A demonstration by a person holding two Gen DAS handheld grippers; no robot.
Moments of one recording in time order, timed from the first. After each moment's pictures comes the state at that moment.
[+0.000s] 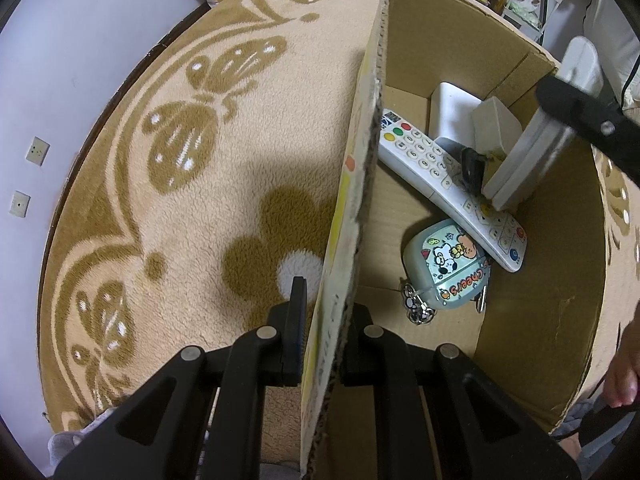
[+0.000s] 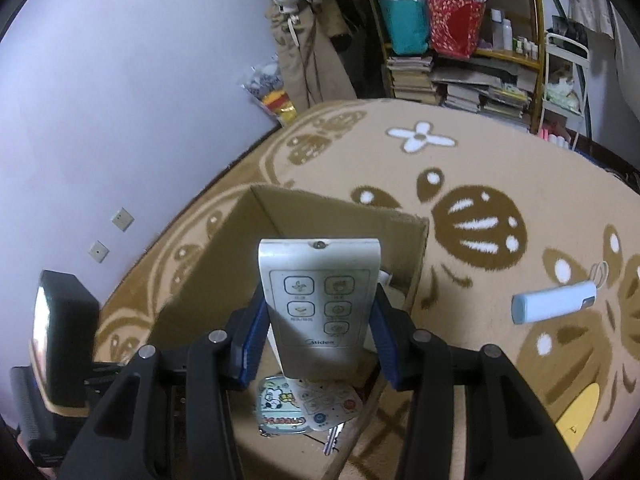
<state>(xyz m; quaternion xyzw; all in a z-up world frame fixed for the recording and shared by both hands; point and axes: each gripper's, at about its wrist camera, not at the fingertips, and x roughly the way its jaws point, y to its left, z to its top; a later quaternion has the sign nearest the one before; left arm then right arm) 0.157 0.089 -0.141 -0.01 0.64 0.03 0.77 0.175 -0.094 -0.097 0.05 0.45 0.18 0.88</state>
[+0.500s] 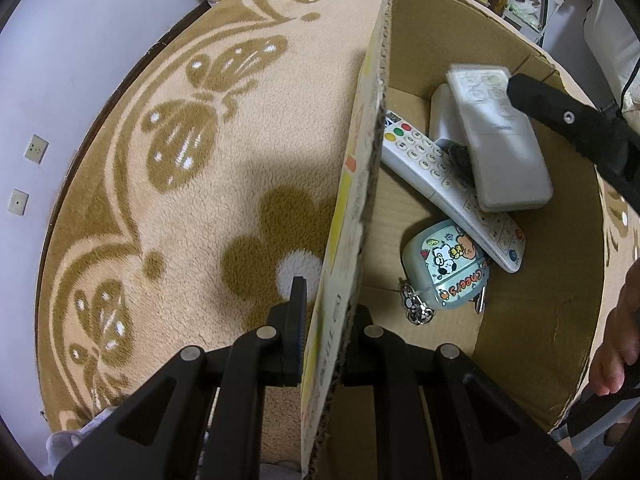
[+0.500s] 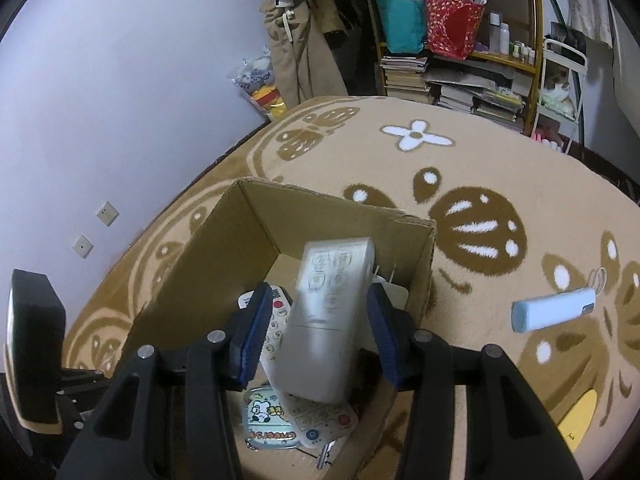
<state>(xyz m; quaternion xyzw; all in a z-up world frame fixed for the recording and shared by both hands) 0.156 0.089 -0.140 -0.01 0.64 0.02 0.77 0.182 -0.086 -0.101 0.04 0.44 0.17 0.88</state>
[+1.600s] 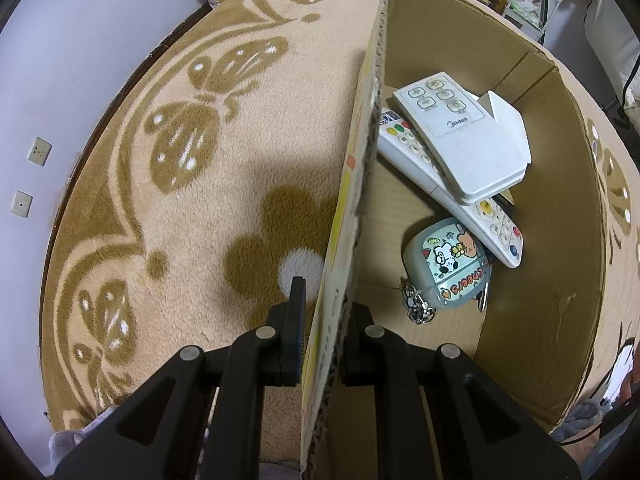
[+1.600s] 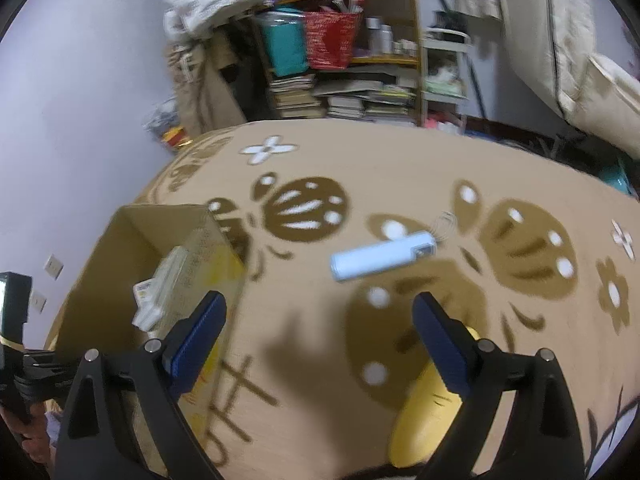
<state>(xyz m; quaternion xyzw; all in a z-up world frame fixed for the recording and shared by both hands) 0.154 0.088 -0.138 -0.01 0.64 0.03 0.77 0.121 -0.227 -0.087 0.08 0.42 0.00 0.90</state>
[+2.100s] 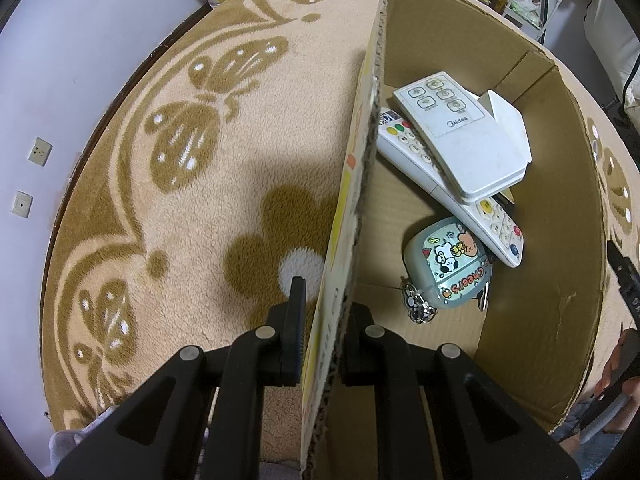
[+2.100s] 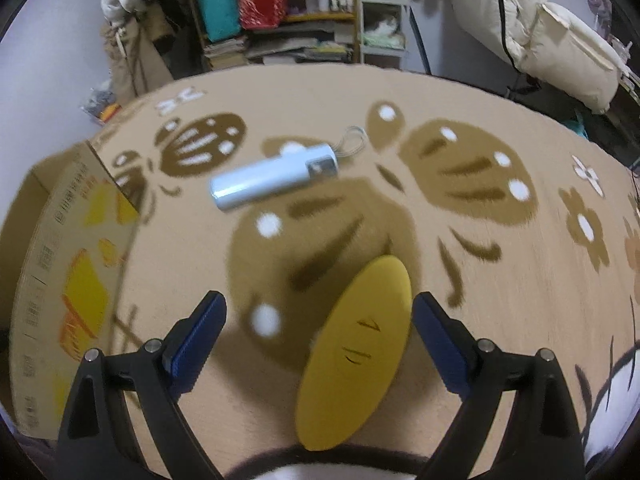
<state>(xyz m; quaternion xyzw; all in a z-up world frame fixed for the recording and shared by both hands) 0.152 0.088 -0.137 0.00 0.64 0.03 0.77 0.103 -0.275 -0.155 0.07 0.49 -0.10 0.87</state>
